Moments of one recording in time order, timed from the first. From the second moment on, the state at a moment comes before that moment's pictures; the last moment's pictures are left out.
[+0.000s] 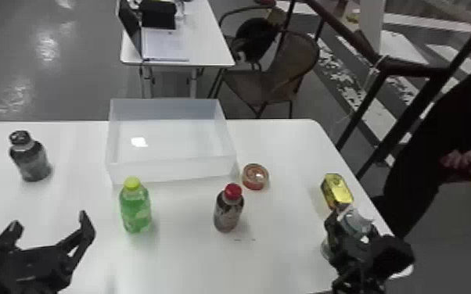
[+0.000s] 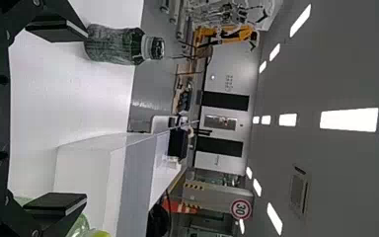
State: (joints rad) left arm 0.41 0.00 -0.07 -1.72 0.09 -0.28 0.11; right arm 0.36 -0.25 0.06 -1.54 -0.37 -0.39 -0.46
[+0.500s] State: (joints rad) left arm 0.41 0.00 -0.07 -1.72 0.09 -0.28 0.11; right arm 0.34 -0.23 0.05 -1.53 -0.38 -0.42 -0.36
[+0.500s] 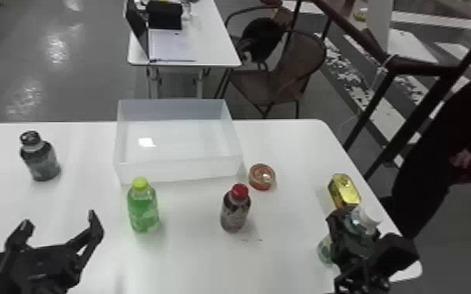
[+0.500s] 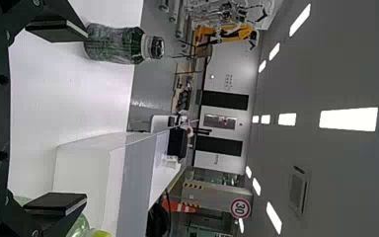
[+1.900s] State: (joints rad) left arm 0.36 0.00 -0.11 -1.67 0.14 -0.28 0.11; right arm -0.19 -0.19 -0.01 -1.40 -0.57 -0.19 0.40
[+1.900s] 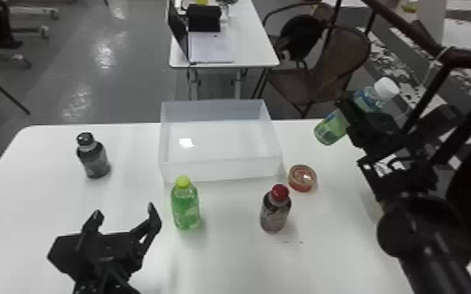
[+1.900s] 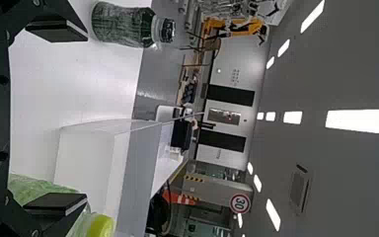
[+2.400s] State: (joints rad) left arm 0.35 0.00 -0.13 -1.66 0.14 -0.26 0.11; right arm -0.41 -0.16 0.01 -1.10 -0.48 -0.13 0.65
